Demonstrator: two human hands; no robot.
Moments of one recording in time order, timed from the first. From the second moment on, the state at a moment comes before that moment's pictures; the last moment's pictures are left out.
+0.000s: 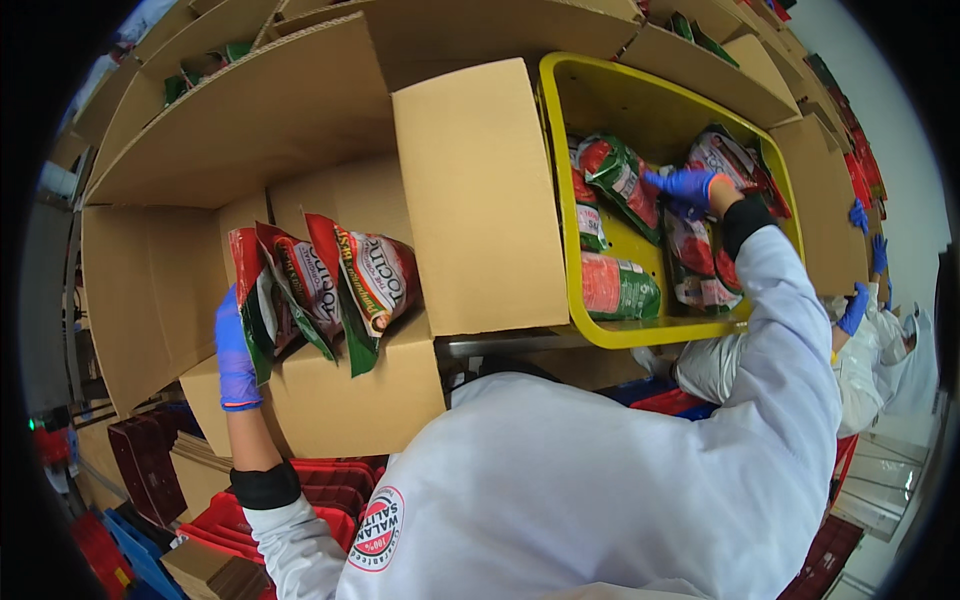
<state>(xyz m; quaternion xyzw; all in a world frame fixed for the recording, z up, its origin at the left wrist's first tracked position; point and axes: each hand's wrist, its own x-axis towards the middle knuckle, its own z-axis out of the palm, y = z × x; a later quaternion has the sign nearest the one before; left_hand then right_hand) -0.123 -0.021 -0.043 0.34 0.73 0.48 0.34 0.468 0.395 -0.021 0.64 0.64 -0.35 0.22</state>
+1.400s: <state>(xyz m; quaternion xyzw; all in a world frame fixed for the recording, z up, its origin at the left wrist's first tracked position) -0.107 -0.017 -0.025 0.52 0.78 0.33 0.10 0.462 0.382 0.032 0.48 0.82 -0.03 0.31</state>
